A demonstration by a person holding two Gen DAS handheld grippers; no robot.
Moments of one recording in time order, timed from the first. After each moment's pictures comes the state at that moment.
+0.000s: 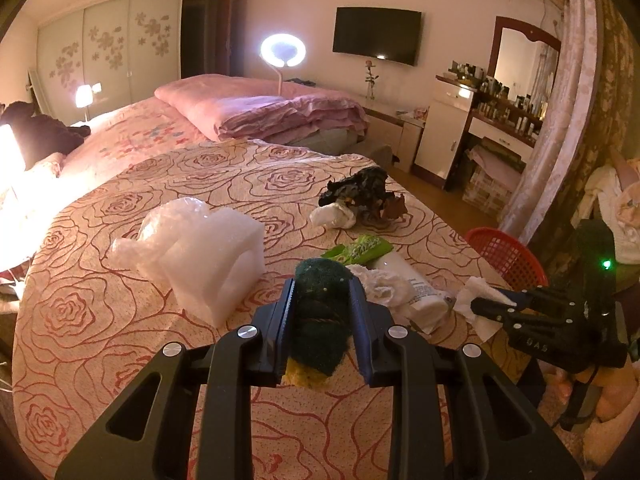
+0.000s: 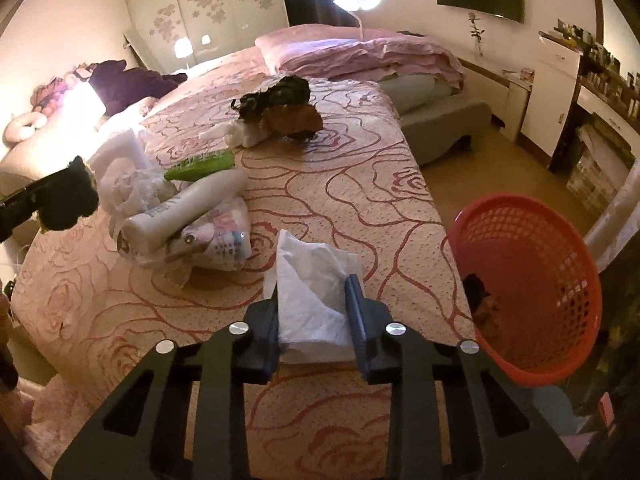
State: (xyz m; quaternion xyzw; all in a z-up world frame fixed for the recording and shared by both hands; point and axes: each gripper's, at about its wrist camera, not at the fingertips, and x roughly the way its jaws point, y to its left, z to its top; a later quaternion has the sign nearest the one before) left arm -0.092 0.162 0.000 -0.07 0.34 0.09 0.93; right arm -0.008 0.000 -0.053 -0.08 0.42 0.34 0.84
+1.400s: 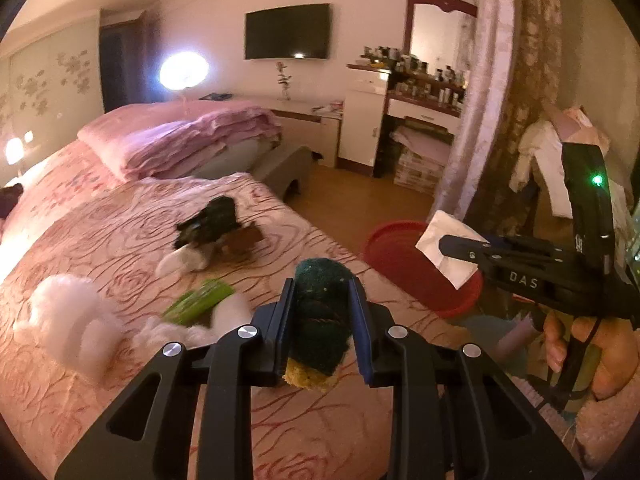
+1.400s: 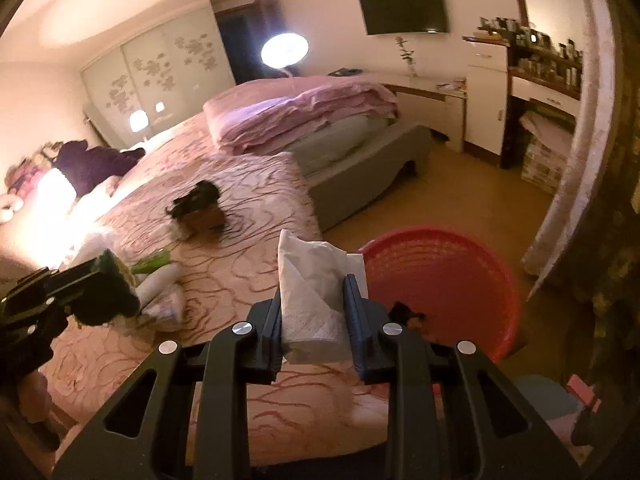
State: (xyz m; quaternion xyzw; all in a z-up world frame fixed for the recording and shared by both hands) left arm -0.034 0.050 0.013 -0.01 0.33 -0.05 0.94; right arm 0.018 -0.095 -0.002 0.02 0.37 0.26 0.89
